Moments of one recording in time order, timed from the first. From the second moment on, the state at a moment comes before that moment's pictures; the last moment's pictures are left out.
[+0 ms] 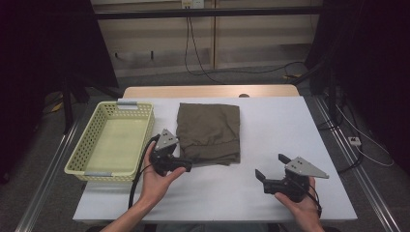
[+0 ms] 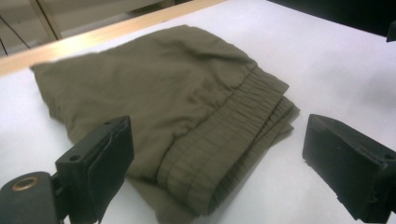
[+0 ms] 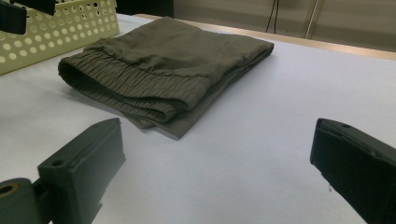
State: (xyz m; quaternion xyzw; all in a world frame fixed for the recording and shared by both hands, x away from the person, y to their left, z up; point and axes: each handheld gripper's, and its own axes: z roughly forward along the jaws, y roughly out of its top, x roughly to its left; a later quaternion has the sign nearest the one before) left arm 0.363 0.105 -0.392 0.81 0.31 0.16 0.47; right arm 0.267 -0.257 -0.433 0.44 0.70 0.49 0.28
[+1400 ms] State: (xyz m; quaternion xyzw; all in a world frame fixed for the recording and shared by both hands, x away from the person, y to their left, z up) left arm 0.487 0.096 -0.405 0.79 0.43 0.16 0.41; right arm 0.268 -0.257 -0.435 0.44 0.71 0.48 0.26
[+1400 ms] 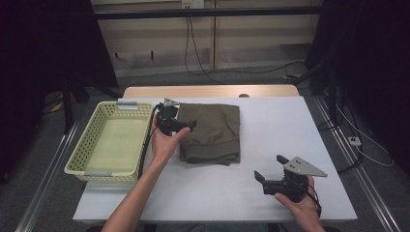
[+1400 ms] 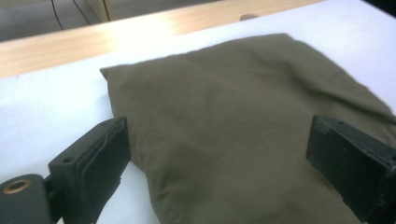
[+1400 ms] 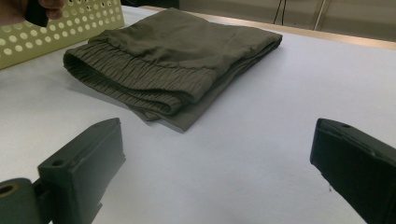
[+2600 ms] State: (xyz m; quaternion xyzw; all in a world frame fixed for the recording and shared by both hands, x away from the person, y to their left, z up) left arm 0.511 0.096 -0.451 0.80 0.49 0.08 0.34; right arm 0.268 -0.254 -0.436 0.44 0.72 0.47 0.26
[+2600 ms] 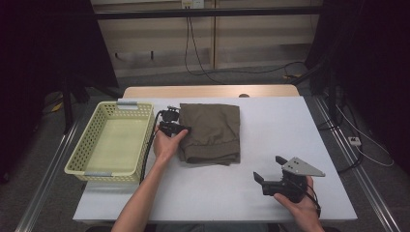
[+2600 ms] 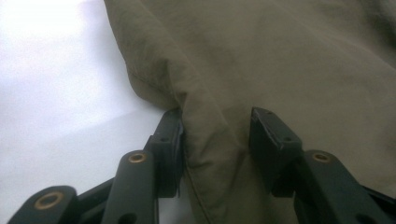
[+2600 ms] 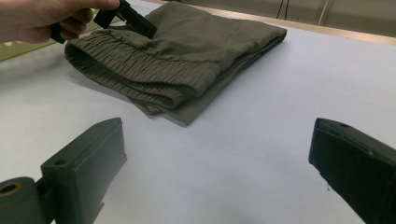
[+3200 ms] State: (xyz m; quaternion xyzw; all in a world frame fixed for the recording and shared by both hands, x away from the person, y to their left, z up) left arm 0.513 0.098 -0.448 0.80 0.47 0.05 0.38; right arm 0.268 -0.255 -0.436 0.44 0.72 0.47 0.26
